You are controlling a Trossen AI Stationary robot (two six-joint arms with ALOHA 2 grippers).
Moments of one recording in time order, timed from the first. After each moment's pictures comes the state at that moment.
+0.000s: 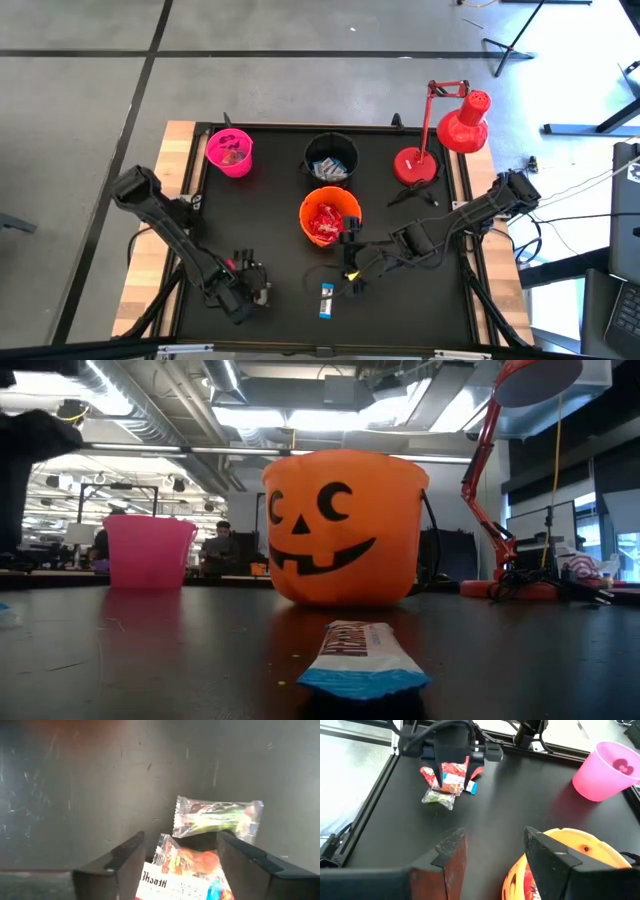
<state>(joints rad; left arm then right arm) -0.79 1.64 0.99 -0.68 -0.33 -0.83 0.46 1.67 1.44 -0.41 0.40 0.10</state>
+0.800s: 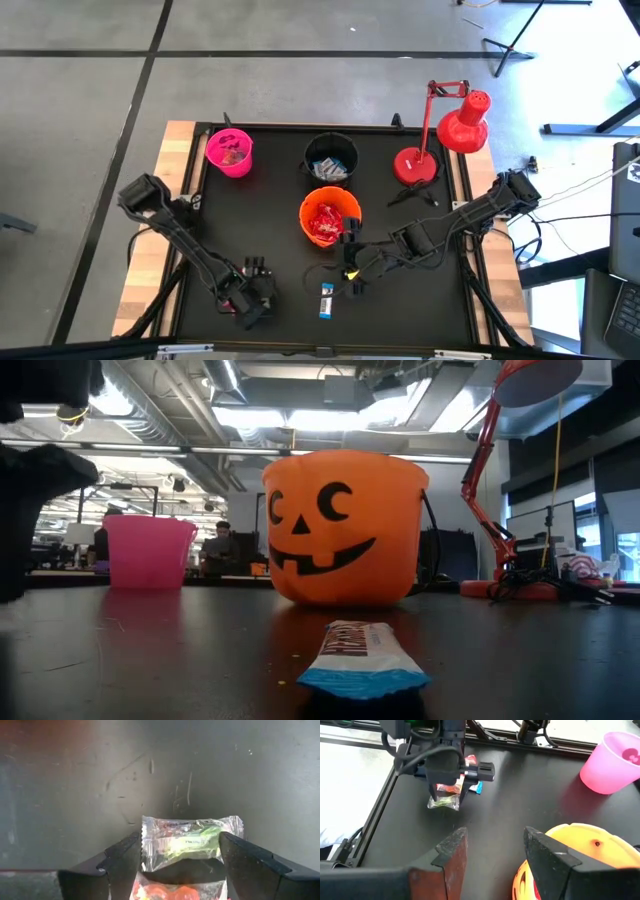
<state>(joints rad) -0.75 1.75 0.99 -0.51 -0.26 -0.73 0.46 1.67 1.44 -0.41 0.37 0.16</state>
